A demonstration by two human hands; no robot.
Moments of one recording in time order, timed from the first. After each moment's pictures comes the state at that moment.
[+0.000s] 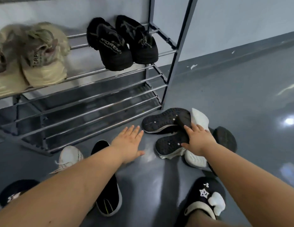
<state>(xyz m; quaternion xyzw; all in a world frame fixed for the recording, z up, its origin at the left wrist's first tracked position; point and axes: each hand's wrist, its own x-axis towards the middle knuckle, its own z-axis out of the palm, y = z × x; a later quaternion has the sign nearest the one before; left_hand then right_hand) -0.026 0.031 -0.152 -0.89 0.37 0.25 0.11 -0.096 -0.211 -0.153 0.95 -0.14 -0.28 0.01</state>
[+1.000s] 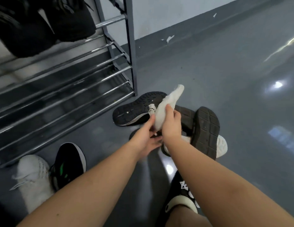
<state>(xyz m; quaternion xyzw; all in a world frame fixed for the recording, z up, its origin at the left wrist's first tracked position) -0.058 -0.132 -0.203 -0.51 -0.14 0.52 -0.67 -0.081 -0.217 -0.196 0.57 -0.50 0.08 -0.65</state>
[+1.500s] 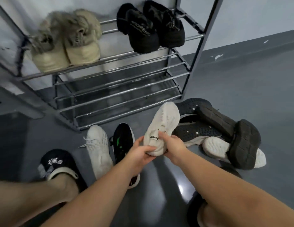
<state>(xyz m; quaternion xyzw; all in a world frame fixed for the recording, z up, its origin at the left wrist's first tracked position) -0.113 0.070 -0.181 -0.50 -0.25 0.36 -0.75 -0.117 -0.057 -0.181 0.52 -0.40 -0.16 -0.74</state>
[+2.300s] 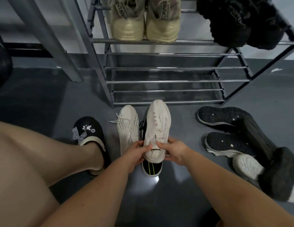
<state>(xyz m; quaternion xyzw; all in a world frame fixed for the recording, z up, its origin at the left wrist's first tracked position) -0.124 0.192 -0.238 -0.57 -0.33 0.33 -0.67 -0.096 0.039 -0.219 0.61 -0.28 -0.40 -0.63</state>
